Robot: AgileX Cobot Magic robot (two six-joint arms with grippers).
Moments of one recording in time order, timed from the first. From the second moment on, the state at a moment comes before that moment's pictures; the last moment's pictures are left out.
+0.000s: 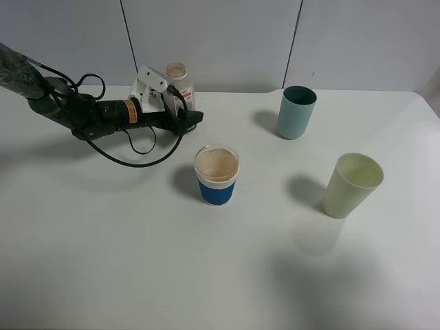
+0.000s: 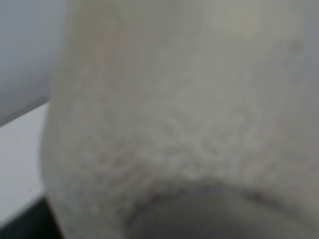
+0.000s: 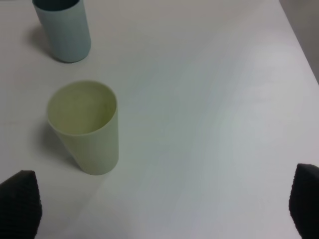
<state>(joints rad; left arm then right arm) -0.19 2.36 -1.25 0.91 -0.91 -0.53 -0.16 0.00 -0.50 0.11 1.07 -0.16</state>
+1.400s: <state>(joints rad) -0.24 1.92 -0.75 -0.06 -0.83 0.19 -0.16 0.00 -0.50 0.11 1.07 -0.16</state>
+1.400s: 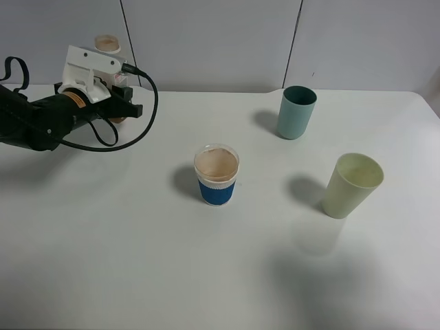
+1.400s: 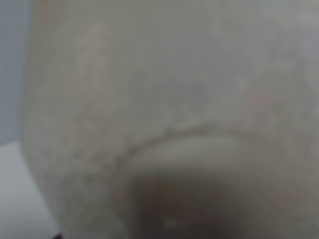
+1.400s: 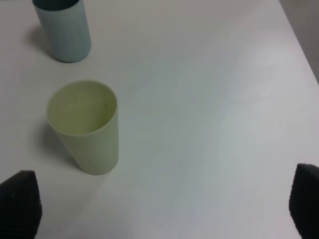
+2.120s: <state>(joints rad) -0.65 1.80 -0.72 -0.80 -0.81 1.33 -0.16 0.00 -0.50 0.11 1.07 -0.16</state>
